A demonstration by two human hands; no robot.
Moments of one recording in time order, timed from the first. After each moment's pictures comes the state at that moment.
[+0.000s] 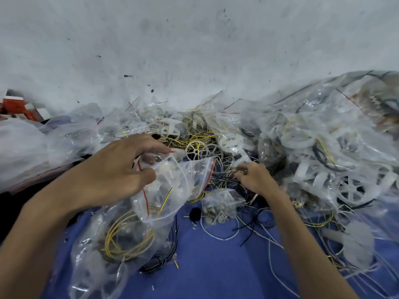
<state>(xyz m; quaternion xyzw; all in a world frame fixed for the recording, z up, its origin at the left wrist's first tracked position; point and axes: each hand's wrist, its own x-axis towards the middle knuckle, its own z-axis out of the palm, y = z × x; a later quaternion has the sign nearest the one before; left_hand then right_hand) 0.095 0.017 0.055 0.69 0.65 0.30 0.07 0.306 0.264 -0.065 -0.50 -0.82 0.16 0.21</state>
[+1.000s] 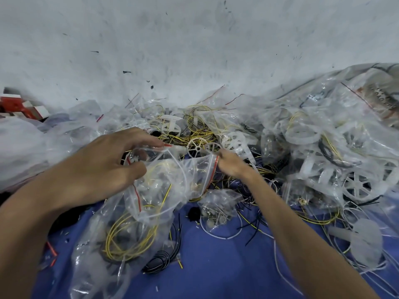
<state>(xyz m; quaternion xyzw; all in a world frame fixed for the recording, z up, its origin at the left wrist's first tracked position) 0.071 0.018 0.050 0.67 0.66 0.33 0.10 0.244 0.263 -0.052 -0.42 -0.83 0.33 0.17</state>
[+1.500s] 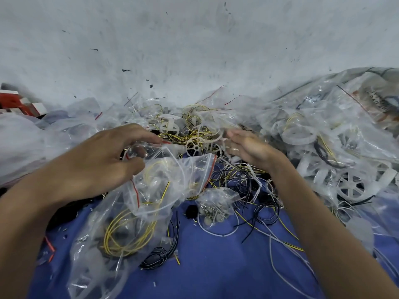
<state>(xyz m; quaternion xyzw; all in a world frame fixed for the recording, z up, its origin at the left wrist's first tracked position) 0.075 0.015 0.052 0.66 0.67 0.33 0.10 0.283 0.271 -0.003 -0.29 -0.68 0.62 0.28</state>
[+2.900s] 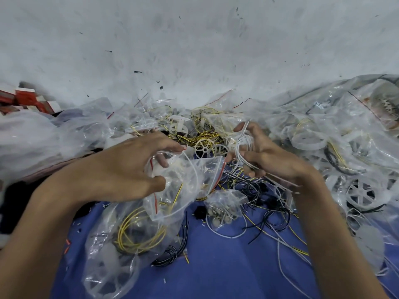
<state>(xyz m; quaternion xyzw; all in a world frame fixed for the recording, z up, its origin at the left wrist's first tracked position) 0.084 0.008 0.054 0.73 0.65 0.22 0.08 0.306 0.187 0.031 -0.21 -0.78 0.54 0.23</state>
